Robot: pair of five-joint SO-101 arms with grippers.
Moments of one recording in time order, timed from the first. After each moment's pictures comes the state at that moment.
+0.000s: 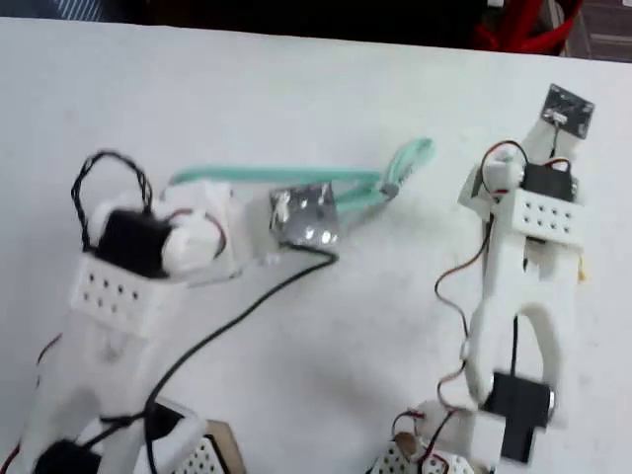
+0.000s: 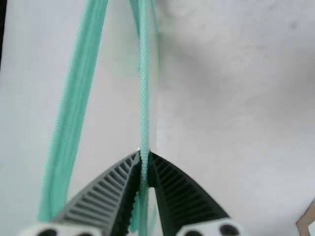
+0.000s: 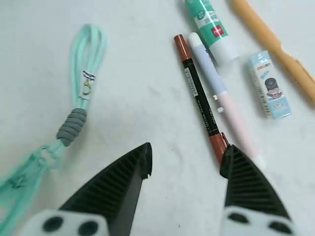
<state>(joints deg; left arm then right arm) 16.1 -33.9 15.3 92.4 -58.8 11.1 -10.6 12.1 70.1 -9.9</state>
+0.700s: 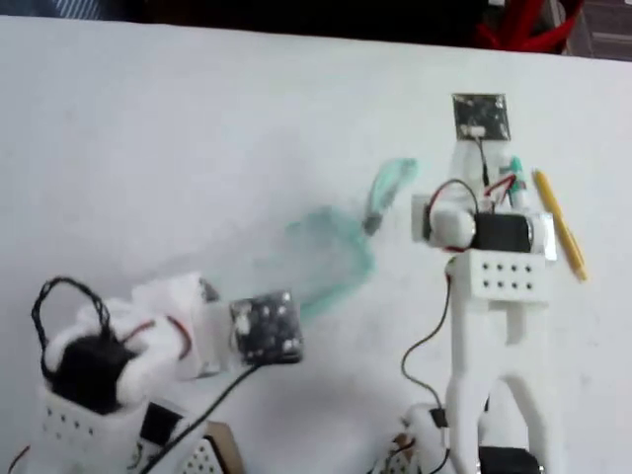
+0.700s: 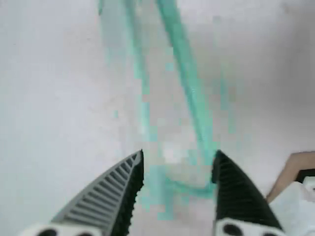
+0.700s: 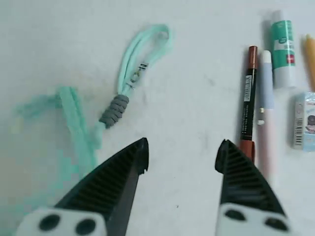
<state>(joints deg) 15.9 -68.0 42.0 95.8 -58.6 -1.7 -28.6 27.7 67.0 4.4</state>
